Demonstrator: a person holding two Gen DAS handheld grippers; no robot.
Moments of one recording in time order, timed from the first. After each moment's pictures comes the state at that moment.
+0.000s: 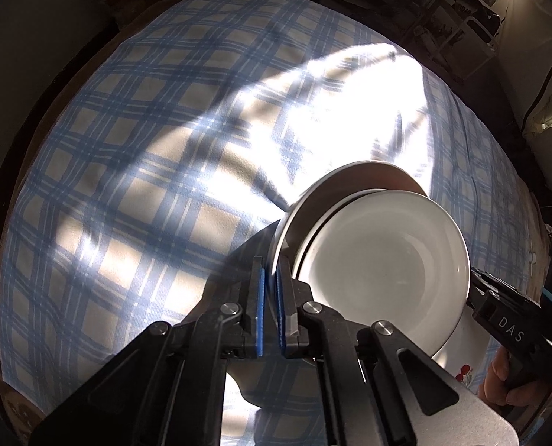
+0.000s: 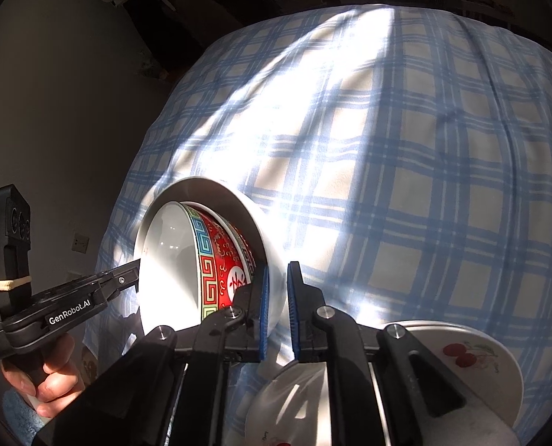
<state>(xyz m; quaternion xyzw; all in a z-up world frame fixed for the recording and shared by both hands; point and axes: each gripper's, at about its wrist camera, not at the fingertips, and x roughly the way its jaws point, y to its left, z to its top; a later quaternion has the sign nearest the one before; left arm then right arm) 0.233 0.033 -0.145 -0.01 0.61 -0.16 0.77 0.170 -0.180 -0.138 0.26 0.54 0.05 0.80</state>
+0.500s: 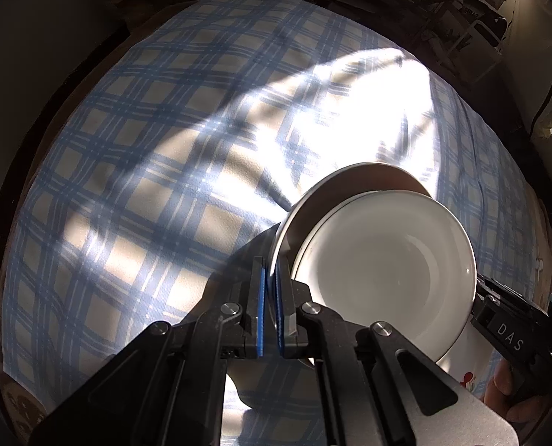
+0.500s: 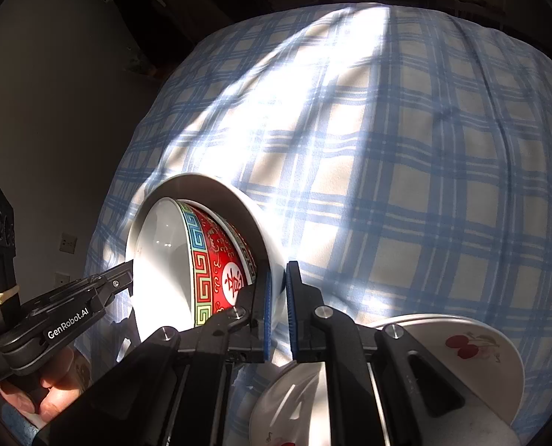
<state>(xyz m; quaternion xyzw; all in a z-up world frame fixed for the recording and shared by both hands) 0.229 0.031 -0.142 0.00 0.61 -0.14 0.78 0.174 -0.175 -0.137 0.25 0.55 0.03 0.80</state>
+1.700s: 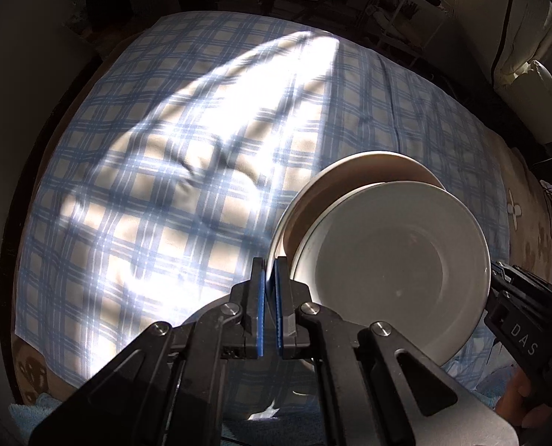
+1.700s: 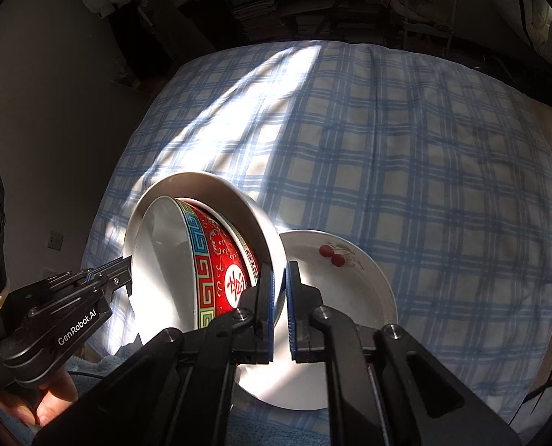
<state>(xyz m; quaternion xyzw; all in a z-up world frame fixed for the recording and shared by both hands) 0.132 -0.049 -0.072 0.06 0.60 -0.18 0.78 0.068 -0.235 -0.054 0.22 0.55 -0.03 0.81</state>
